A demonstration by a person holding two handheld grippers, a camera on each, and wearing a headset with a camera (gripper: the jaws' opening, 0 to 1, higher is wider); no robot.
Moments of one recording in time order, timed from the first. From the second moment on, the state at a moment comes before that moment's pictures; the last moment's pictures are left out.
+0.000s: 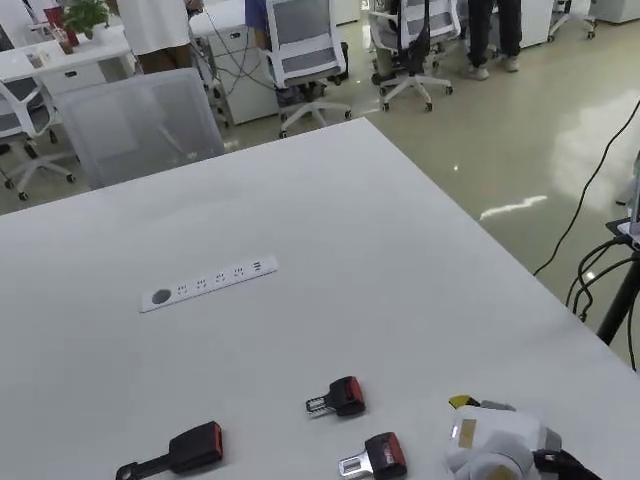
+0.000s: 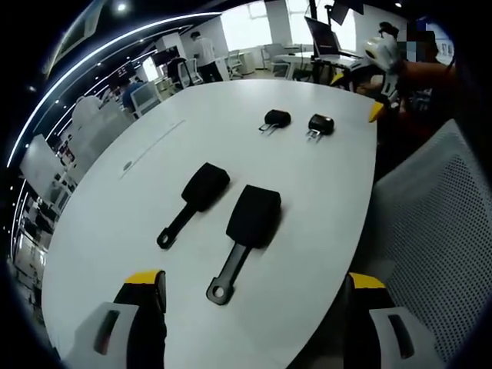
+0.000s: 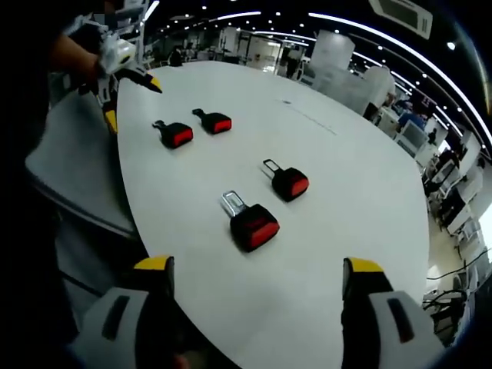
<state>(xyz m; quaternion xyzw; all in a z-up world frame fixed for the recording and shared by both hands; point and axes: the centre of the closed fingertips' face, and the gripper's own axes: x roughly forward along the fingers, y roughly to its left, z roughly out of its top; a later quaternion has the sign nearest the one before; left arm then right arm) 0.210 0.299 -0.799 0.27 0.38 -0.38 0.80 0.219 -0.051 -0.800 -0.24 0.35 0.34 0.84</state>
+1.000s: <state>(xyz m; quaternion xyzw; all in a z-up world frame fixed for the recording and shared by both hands) 0.198 0.313 -0.812 0.24 0.36 -0.37 0.82 0.220 -0.024 -0.797 -0.27 0.35 0.38 0.82</state>
